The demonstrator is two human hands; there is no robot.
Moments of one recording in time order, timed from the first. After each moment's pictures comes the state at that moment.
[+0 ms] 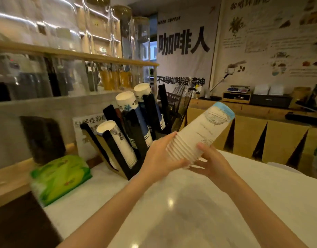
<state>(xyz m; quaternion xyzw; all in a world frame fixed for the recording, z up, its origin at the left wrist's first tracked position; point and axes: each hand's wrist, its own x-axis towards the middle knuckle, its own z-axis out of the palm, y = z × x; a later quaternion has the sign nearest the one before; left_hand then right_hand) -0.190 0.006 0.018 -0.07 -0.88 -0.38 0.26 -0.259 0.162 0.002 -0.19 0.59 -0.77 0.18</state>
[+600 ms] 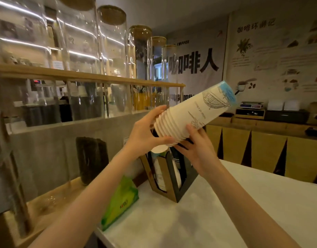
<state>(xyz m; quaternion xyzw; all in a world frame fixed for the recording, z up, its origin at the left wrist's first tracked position) -0.138 -0.179 0.109 -0.12 -0.86 -0.35 0.36 -0.199 -0.029 0.076 -0.27 0.43 -0.85 0.12</state>
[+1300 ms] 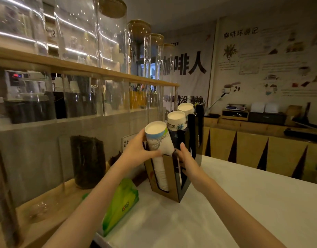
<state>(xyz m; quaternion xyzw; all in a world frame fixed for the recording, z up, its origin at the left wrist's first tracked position) -0.160 -0.226 0.060 -0.06 -0.86 -0.46 0.24 -0.189 -0.063 0.041 -0.18 0.72 -0.66 0.15</state>
